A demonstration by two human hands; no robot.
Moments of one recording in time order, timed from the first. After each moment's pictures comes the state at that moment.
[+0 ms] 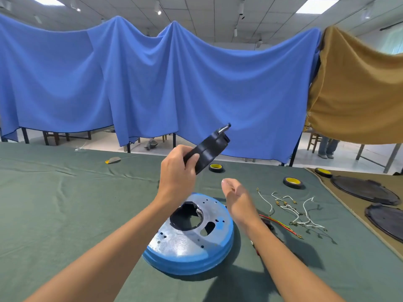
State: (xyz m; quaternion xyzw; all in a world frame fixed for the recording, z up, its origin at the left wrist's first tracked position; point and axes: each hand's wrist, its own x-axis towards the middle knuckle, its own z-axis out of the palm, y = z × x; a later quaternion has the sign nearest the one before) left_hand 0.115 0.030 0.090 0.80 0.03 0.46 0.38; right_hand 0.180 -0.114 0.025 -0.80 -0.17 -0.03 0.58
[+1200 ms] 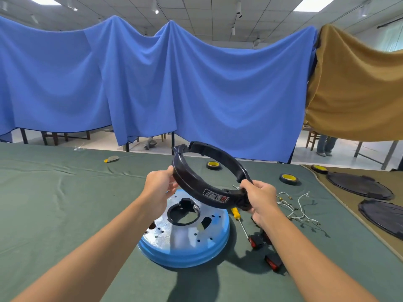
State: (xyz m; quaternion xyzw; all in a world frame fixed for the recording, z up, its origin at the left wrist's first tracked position) left_hand 0.115 0.057 0.066 0.59 0.21 0.19 0.75; right_hand 0.201 -0.149 0.033 -0.68 0.04 -0.02 0.73
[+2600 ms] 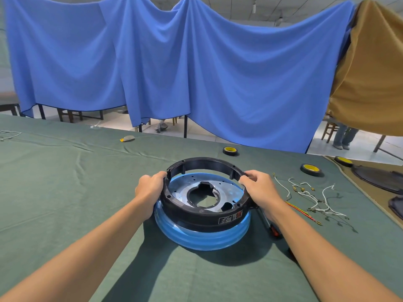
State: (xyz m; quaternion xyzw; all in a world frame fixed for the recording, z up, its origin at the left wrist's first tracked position) left_hand 0.108 0.128 -0.006 0.65 0.35 0.19 0.65; right_hand 0.193 -0.115 0.018 -0.84 -0.11 0.01 0.54
